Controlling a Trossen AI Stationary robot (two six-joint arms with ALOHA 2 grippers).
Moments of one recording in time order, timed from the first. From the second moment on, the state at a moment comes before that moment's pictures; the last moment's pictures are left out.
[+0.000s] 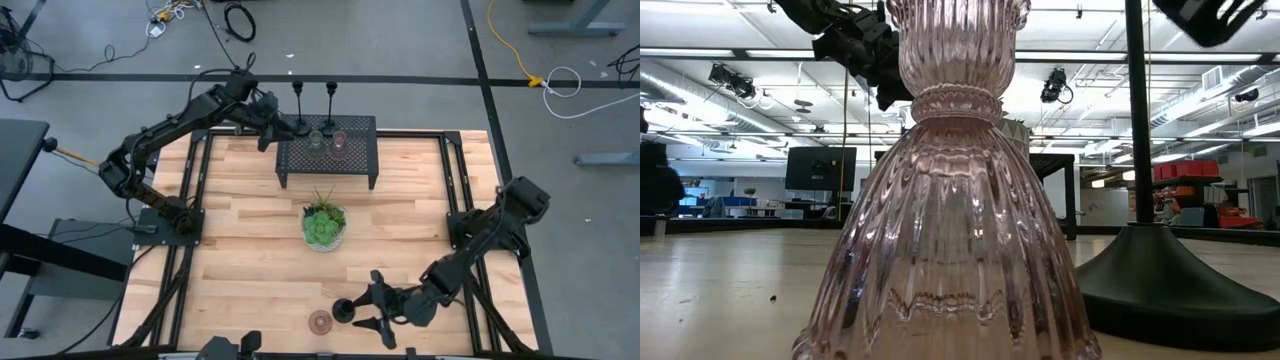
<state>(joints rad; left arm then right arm) 0.81 1.48 1.27 -0.49 0.72 0.21 0.78 1.65 0.90 0.33 0.48 0.62</state>
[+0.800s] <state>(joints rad) 0.81 1.48 1.27 -0.48 0.72 0.19 0.77 1.73 0.90 0.37 0.62 0.62</state>
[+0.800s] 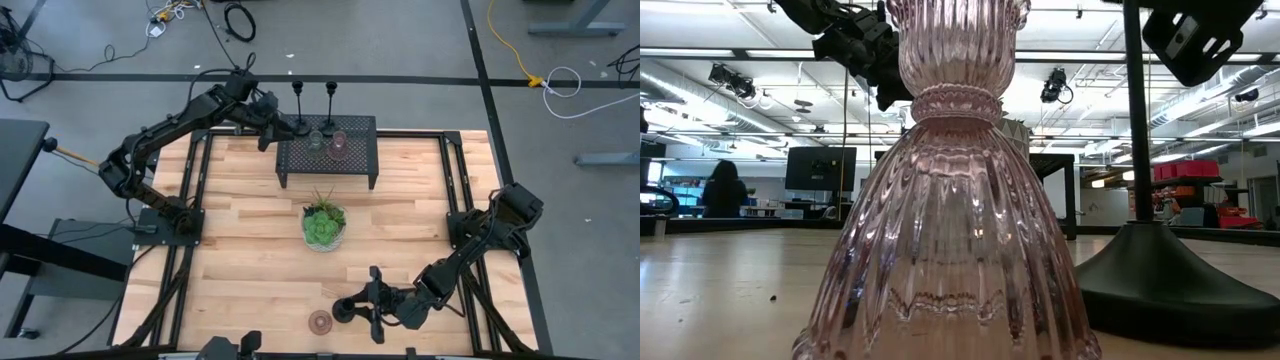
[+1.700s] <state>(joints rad) 0.81 1.48 1.27 -0.48 0.72 0.19 0.77 1.72 0.90 0.40 0.60 0.57</state>
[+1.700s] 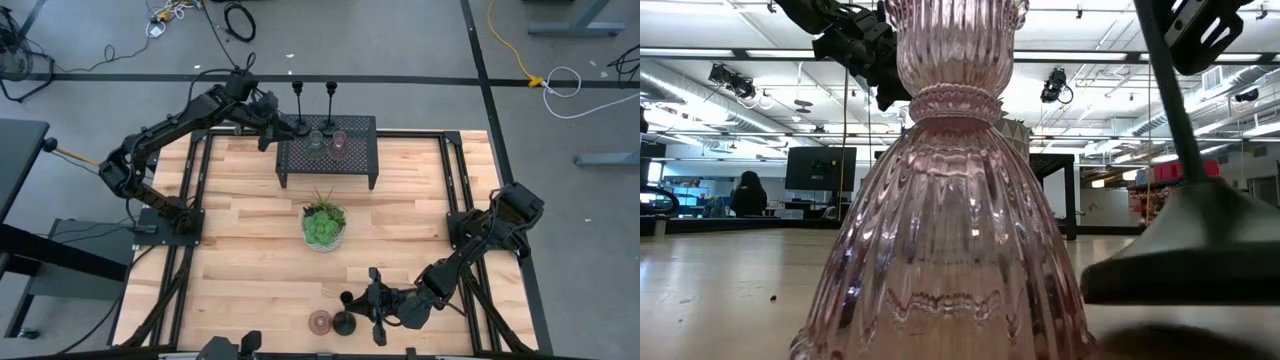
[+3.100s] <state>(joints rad) 0.81 1.48 1.27 -0.49 0.72 0.19 0.39 1.06 0.90 -0.03 0.69 0.24</state>
